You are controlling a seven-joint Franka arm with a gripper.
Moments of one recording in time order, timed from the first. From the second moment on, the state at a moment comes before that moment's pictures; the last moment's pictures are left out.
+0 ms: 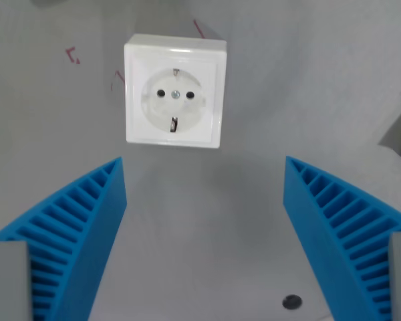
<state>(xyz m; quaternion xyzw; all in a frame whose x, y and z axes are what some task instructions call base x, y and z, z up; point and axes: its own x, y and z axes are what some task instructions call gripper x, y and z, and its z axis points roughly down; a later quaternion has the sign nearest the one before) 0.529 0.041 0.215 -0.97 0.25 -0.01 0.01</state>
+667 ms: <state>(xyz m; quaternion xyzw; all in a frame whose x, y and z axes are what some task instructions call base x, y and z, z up) 0.544 0.042 0.192 -0.96 0.28 -0.01 0.01</state>
